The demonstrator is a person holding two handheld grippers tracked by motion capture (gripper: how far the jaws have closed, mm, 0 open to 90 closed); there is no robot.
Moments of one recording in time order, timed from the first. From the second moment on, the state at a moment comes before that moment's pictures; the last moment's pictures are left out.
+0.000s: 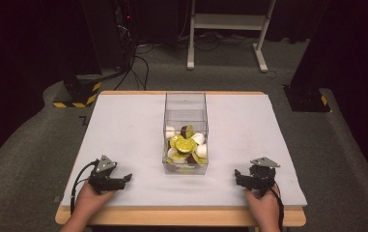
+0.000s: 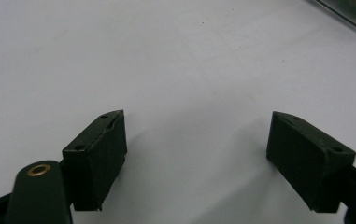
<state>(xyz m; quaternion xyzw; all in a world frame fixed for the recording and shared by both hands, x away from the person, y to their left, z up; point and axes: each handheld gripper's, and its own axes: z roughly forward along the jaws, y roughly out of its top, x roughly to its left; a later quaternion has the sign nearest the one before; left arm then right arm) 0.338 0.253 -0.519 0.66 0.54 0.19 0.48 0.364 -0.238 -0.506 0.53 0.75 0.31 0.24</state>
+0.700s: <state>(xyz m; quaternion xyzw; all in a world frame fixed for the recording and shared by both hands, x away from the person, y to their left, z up) 0.338 0.252 -0.519 0.66 0.54 0.19 0.48 0.362 -0.237 -0.507 0.54 0.75 0.31 0.24</state>
